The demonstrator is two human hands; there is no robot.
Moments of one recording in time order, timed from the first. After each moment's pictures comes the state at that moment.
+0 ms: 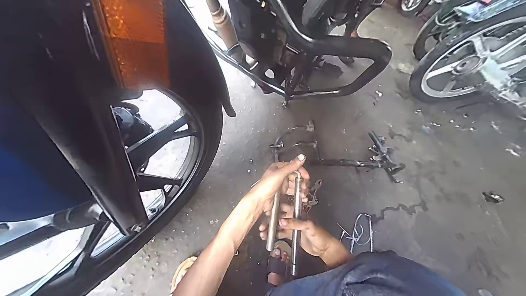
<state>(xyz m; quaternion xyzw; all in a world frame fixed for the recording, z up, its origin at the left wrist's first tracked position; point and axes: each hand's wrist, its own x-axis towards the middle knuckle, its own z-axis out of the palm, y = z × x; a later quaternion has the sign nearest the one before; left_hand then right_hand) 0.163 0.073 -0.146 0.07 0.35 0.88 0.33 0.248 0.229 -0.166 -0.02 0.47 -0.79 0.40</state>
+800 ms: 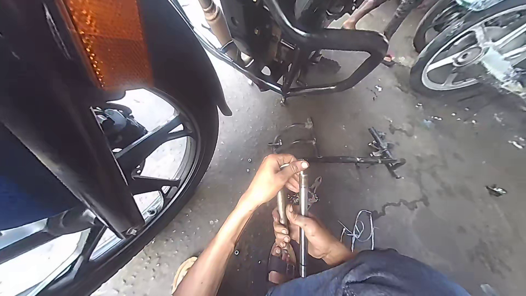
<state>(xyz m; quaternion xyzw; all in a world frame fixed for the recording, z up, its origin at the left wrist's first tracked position) 0.161 0.067 -0.134 0.17 0.59 0.78 0.14 0.253 0.230 -0.159 -0.01 0.44 -0.80 0.40</state>
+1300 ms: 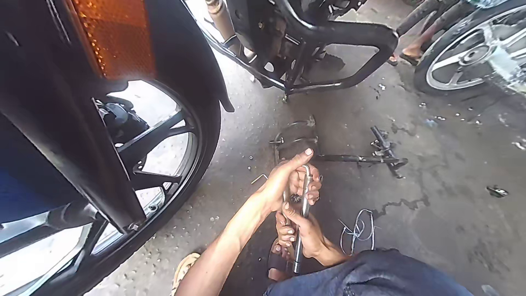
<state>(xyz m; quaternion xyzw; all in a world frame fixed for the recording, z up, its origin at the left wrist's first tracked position) 0.167 0.088 -0.143 0.13 0.26 0.89 0.36 0.260 0.210 -0.158 0.07 0.49 -0.81 0.33</state>
